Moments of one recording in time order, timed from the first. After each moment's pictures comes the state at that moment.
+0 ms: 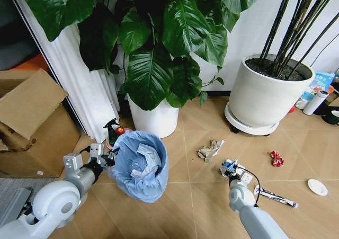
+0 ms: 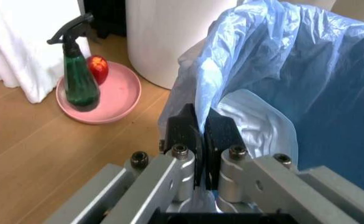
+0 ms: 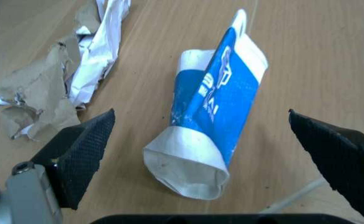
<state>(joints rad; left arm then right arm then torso) 1.36 -0.71 -0.40 -2.15 -1.07 0.41 -0.34 -0.99 1.26 0.27 1.06 0.85 0.00 0.32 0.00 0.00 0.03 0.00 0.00</state>
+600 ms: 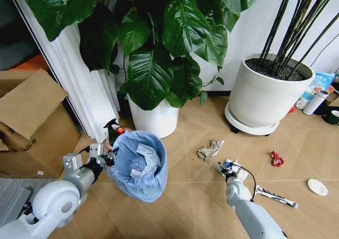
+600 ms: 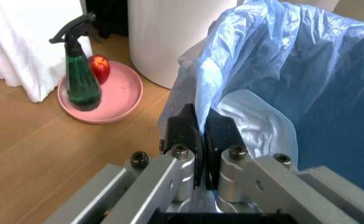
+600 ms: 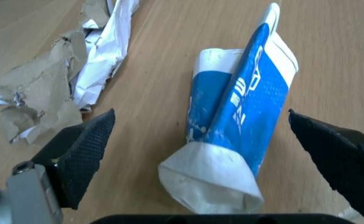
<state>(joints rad) 1.36 -0.72 -0.40 -2.14 -1.07 0.41 -0.34 -0.93 1.28 0.26 0.97 0.84 0.01 0.27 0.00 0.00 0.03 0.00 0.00</state>
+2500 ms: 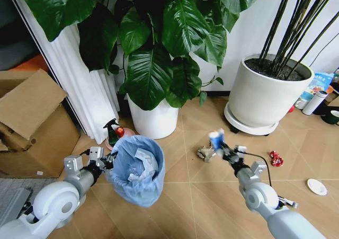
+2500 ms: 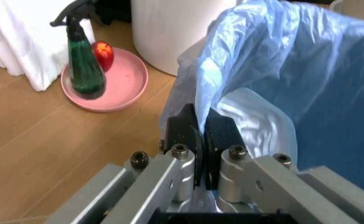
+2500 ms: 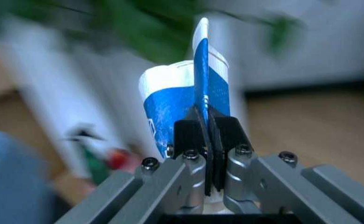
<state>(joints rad) 1.34 -0.68 -0.36 -2.09 -1.08 0.40 -0.33 -1.16 0.89 0.14 1.73 0.88 0.22 -0.14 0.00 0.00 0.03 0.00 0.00</state>
